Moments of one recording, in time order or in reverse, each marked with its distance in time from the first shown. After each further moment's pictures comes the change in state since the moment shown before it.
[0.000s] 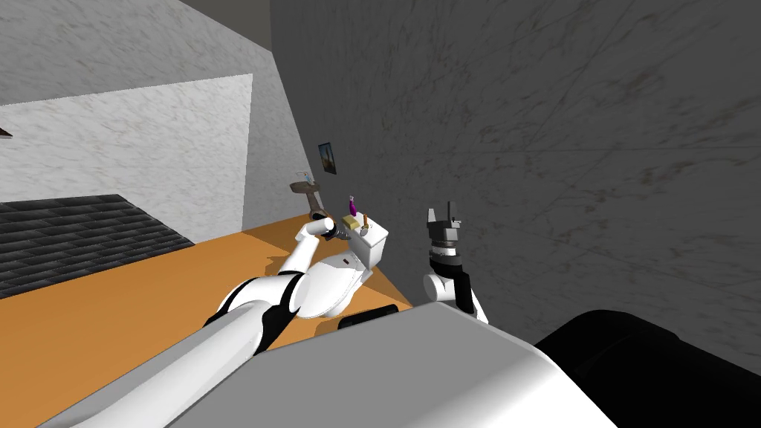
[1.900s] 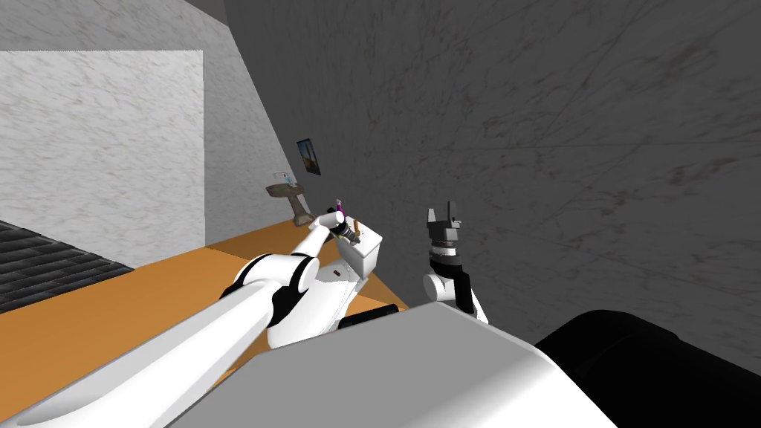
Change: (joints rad) left arm -0.206 -0.030 -0.072 0.268 0.072 0.185 0.212; right arm 0.000 0.000 0.000 0.000 0.000 0.000 0.000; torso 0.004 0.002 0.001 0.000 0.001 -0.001
